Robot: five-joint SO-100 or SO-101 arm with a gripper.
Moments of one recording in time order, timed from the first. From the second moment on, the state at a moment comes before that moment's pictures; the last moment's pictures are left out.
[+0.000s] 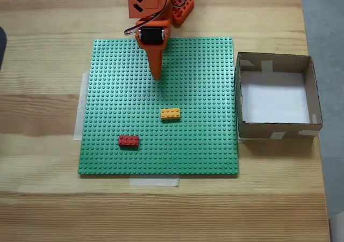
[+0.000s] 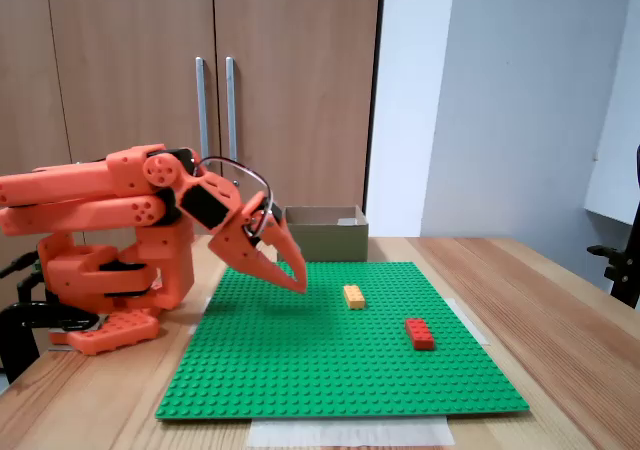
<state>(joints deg) 0.6 186.5 180.6 50.2 1.0</state>
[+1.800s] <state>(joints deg) 8.5 135.2 126.7 65.0 -0.5</state>
